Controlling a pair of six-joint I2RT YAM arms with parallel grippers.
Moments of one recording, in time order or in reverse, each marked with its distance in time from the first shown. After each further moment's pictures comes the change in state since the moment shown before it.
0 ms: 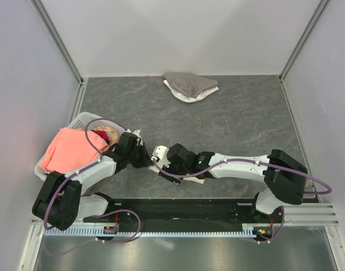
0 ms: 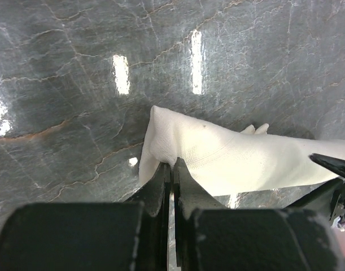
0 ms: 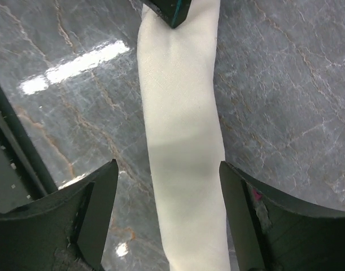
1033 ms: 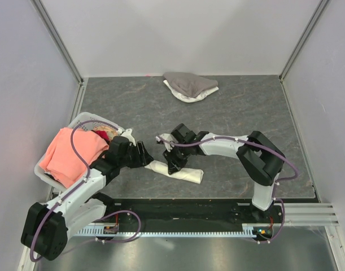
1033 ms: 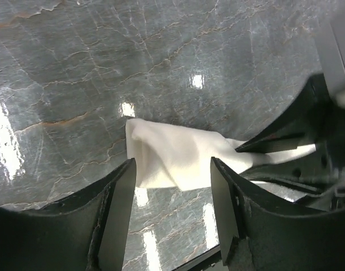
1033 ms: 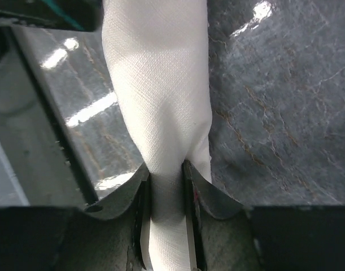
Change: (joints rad) left arm 0.000 -0.296 -0.046 -0.076 -0.086 0.027; right arm -0.250 0.278 0.166 -0.077 -0.527 0.078
